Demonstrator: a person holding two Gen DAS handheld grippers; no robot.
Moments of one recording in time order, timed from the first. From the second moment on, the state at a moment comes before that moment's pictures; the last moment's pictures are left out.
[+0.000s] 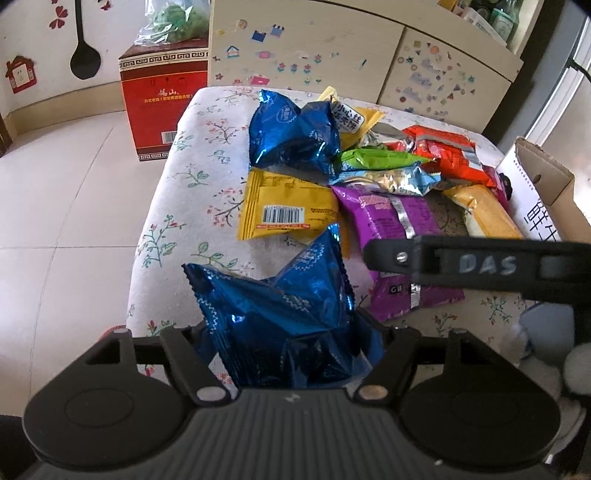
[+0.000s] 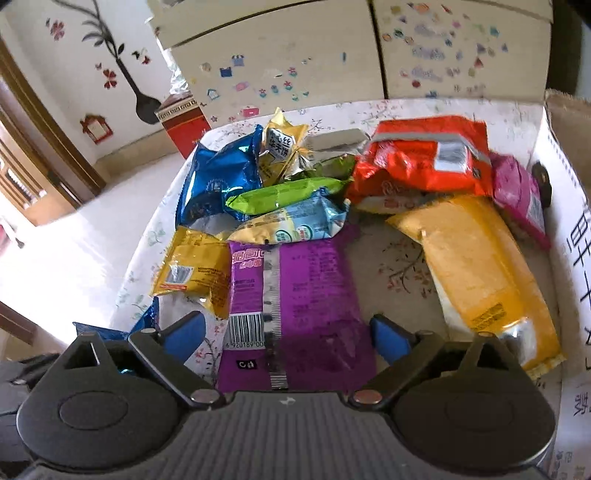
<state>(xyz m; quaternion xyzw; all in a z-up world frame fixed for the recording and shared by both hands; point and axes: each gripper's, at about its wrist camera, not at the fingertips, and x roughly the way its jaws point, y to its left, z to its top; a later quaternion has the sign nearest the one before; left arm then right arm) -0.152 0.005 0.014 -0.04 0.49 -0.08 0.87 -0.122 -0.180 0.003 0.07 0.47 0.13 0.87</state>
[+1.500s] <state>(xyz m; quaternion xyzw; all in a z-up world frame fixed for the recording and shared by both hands) -0.193 -0.033 0.075 0.00 0.40 -0.11 0.91 -0.217 -0.236 0.095 0.03 0.39 0.05 0.92</state>
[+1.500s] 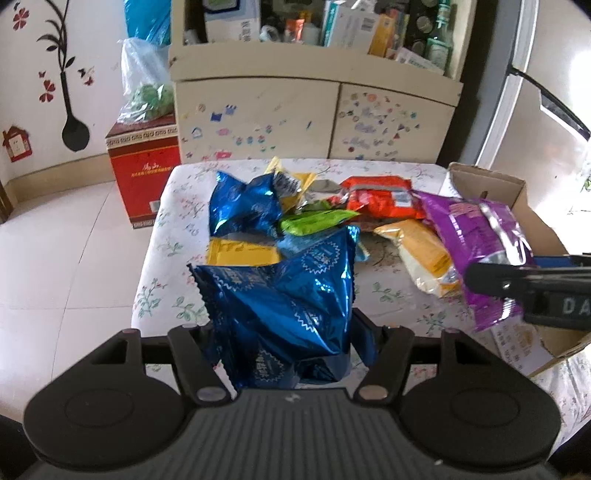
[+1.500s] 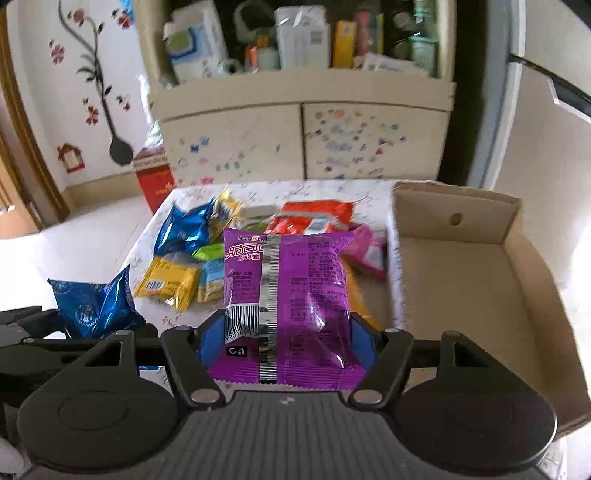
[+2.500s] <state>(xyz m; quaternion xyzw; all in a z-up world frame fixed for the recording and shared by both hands) -0.192 -0.184 0.128 0.04 0.35 -0.27 0.90 -0.254 -0.369 0.123 0.19 0.32 -0.11 0.92</state>
